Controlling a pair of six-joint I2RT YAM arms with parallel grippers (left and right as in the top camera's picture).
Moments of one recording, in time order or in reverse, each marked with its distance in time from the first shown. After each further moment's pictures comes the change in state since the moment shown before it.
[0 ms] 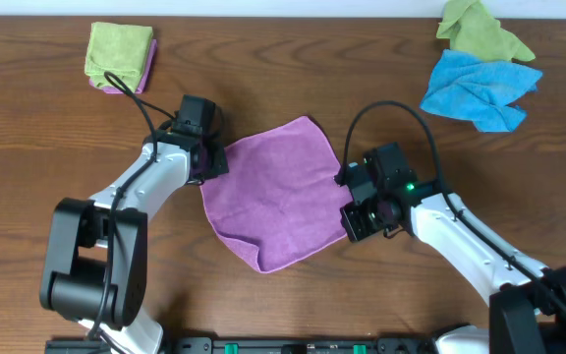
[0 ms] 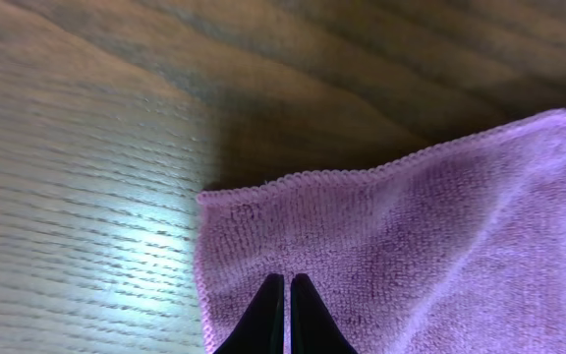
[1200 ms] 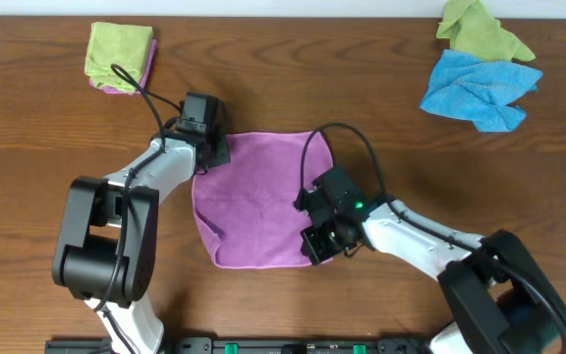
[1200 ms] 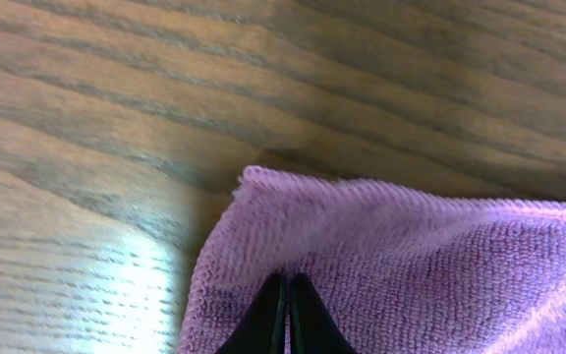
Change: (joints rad) left arm 0.012 0.101 0.016 0.200 -0.054 0.063; right arm 0.261 0.166 -0.019 0.146 -0.121 0.211
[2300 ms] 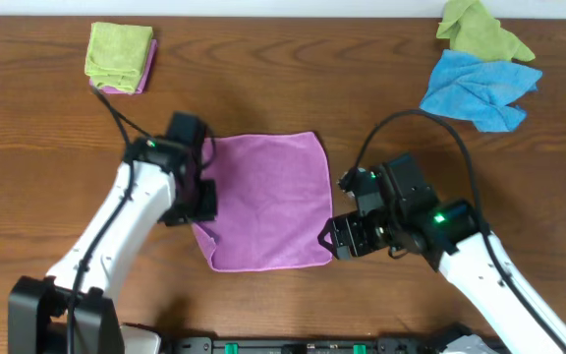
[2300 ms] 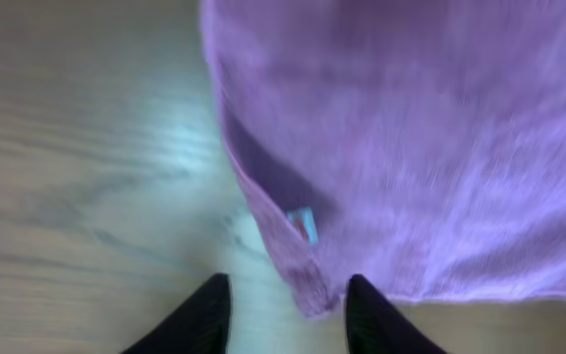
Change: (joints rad) left arm -0.064 -0.394 -0.024 -0.793 0.127 0.030; right arm -0.156 -0.492 0.113 -0.428 0.045 0.035
